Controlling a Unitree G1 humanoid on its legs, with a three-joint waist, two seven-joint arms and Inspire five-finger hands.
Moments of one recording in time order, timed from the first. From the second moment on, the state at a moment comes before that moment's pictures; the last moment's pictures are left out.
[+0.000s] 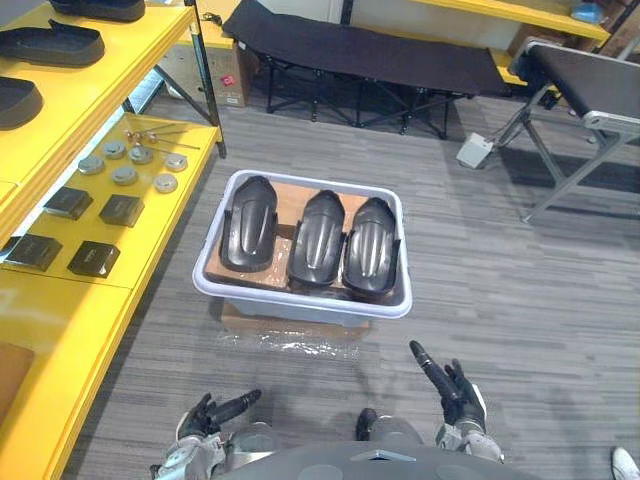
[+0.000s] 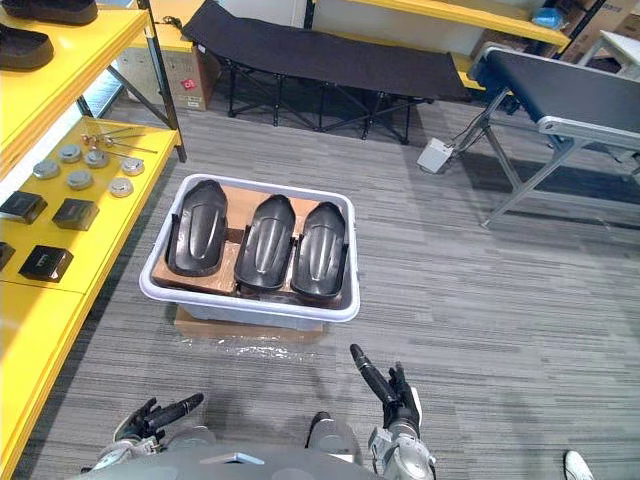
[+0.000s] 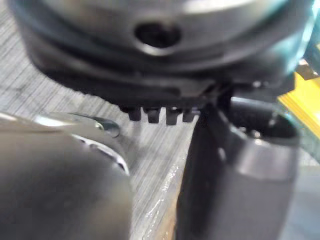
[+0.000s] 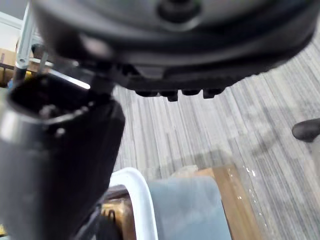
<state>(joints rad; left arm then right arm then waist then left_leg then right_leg) 0.12 0.18 0.06 1.06 -0.42 -0.08 0.01 0.16 -0.07 -0.15 0.90 0.28 -0.34 -0.02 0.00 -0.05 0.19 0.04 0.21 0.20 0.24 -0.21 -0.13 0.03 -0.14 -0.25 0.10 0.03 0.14</state>
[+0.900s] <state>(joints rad) -0.02 0.20 -0.03 0.91 -0.44 -0.17 -0.07 -0.73 -0.65 -0.19 1.06 0.29 -0.14 -0.20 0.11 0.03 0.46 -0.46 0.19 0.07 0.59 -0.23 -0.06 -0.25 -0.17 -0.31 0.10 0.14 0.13</state>
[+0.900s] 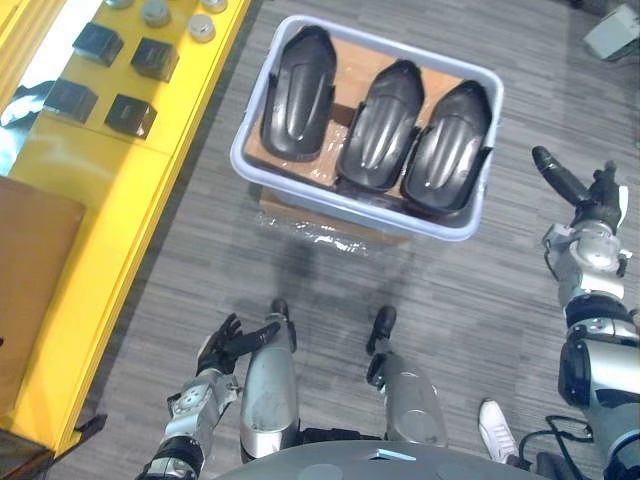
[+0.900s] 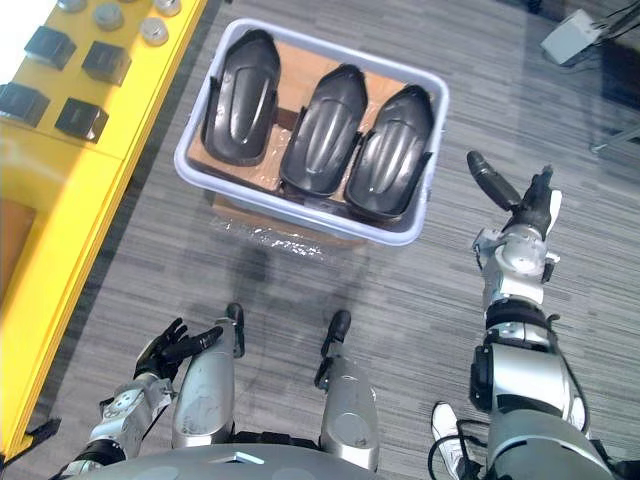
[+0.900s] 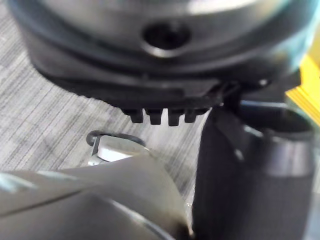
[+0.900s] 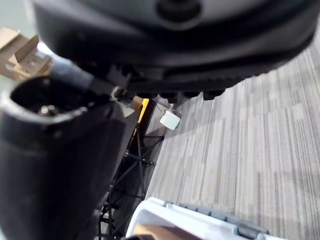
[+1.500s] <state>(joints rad) -0.09 0.16 -0.15 0.94 -0.55 -0.19 -0.10 -0.99 -0.82 0.15 1.13 0.20 0.04 -0.13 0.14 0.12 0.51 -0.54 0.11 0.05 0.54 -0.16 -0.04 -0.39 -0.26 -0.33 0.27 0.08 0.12</state>
